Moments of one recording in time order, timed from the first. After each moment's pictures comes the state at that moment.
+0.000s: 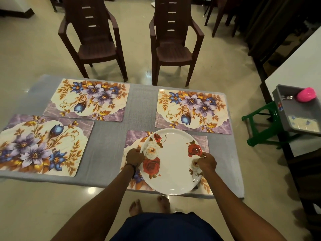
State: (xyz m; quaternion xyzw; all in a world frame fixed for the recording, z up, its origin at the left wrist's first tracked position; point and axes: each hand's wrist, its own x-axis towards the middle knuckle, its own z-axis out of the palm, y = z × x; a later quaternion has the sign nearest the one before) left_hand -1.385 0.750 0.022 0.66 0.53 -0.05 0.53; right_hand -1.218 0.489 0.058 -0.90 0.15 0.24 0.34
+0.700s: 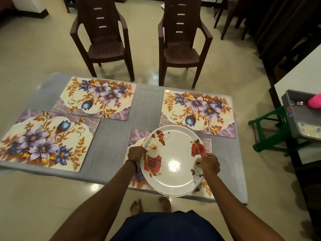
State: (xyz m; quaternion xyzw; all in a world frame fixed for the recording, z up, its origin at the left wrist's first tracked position) left_hand -1.384 0.756 0.062 0.55 0.57 -0.02 0.61; right_hand -1.222 0.496 0.063 -0.92 0.15 0.18 0.32
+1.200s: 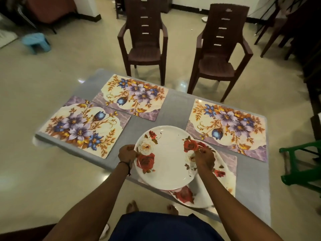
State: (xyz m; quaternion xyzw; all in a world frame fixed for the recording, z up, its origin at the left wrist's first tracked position) left_hand -1.487 0.805 0.076 0.53 0.64 0.15 0.53; right_hand -1.254 0.610 0.085 -0.89 0.05 0.20 0.41
